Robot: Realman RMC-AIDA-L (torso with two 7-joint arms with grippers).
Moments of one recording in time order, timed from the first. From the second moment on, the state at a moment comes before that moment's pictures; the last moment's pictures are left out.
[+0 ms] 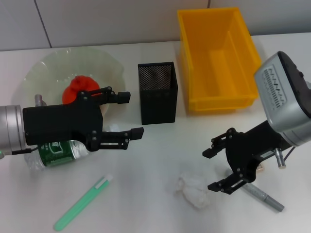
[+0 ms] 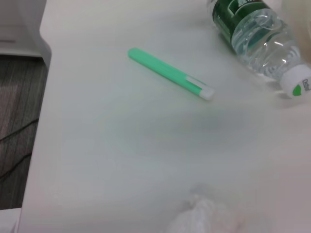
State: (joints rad) left arm -0.45 -2.06 1.10 0.87 1.67 1.56 -1.31; right arm 0.50 2.08 -1.23 -1.21 -2.31 -1.65 1.64
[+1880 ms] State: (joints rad) left arm -0.46 -2.06 1.12 0.87 1.71 1.53 -1.31; right arm 0.55 2.08 -1.36 -1.09 -2.27 -1.56 1.77
